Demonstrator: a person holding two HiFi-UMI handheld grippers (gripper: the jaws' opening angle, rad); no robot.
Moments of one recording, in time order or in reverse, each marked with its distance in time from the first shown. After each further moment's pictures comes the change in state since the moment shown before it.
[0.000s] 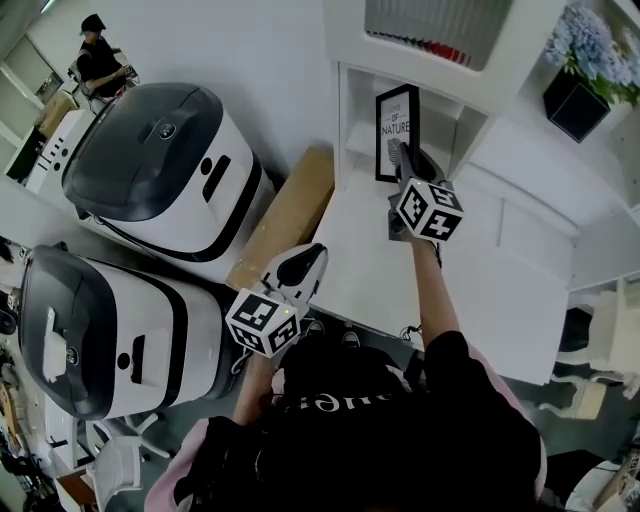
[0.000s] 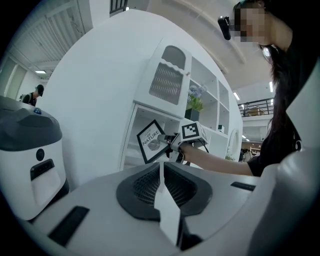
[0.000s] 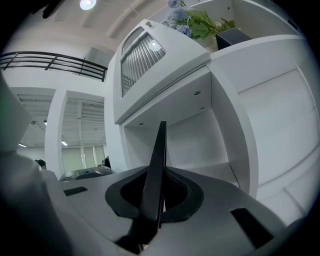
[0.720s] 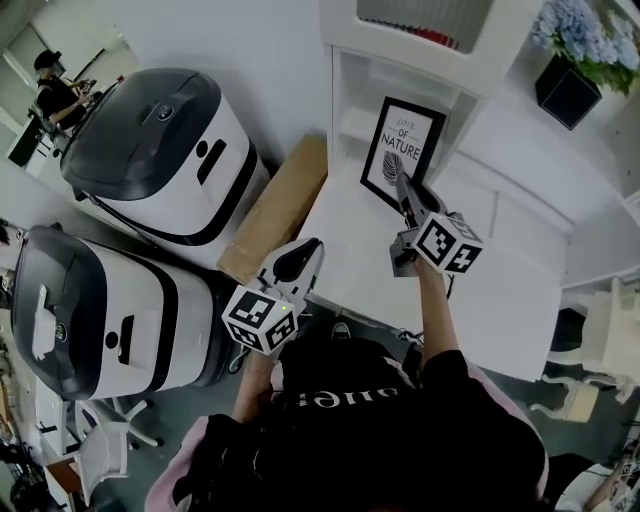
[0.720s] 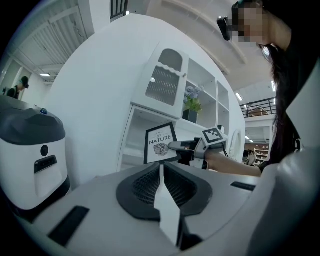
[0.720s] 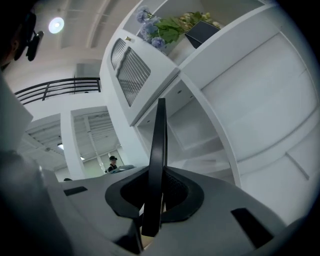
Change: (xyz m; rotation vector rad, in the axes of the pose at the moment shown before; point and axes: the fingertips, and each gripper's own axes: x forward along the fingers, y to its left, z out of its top) left arm -0.013 -0.033 -0.011 -0.003 -0.033 0.041; right arm -0.095 0.011 -0.029 0.225 0.100 0.163
